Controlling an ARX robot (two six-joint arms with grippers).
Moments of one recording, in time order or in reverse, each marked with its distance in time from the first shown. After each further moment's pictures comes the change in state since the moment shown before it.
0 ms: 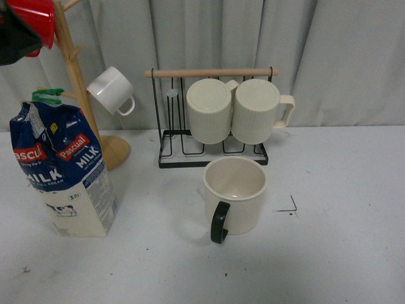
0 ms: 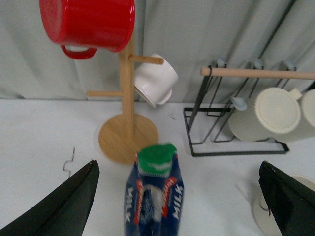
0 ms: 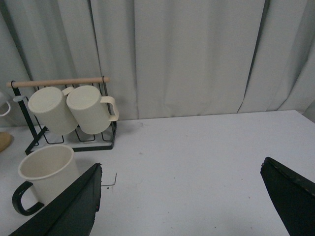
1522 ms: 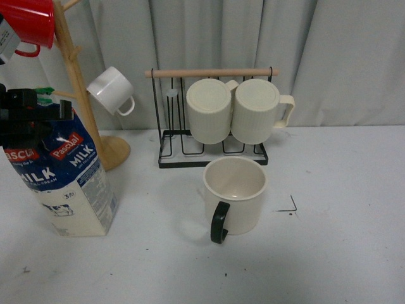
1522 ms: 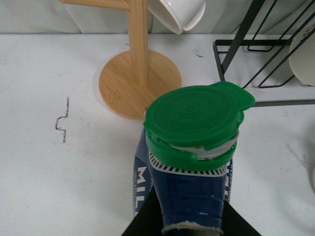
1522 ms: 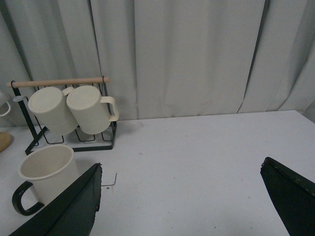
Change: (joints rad) left arm 0.074 0.377 0.101 0.006 0.055 0.065; right arm 0.000 0.000 0.000 0.000 0.000 0.000
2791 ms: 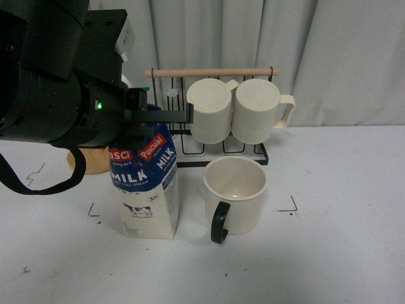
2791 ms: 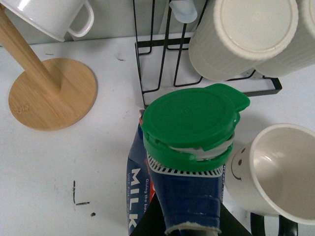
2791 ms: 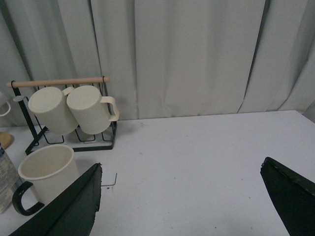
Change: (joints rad) left arm -0.349 0.075 0.101 -0.005 -0.213 -0.136; right arm 0.000 0.000 0.000 0.000 0.000 0.000
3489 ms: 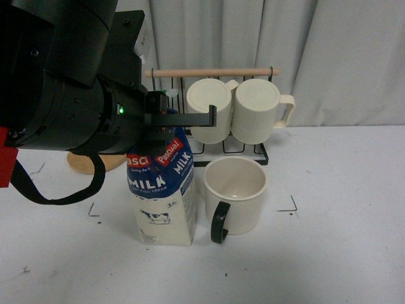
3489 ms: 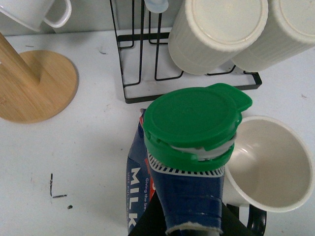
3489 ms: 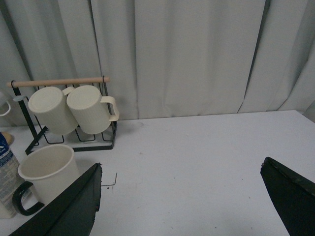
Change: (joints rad) left arm -0.061 -0.002 0.001 -0.016 -0.016 -0.060; right arm 0.000 0.000 0.000 0.000 0.000 0.000
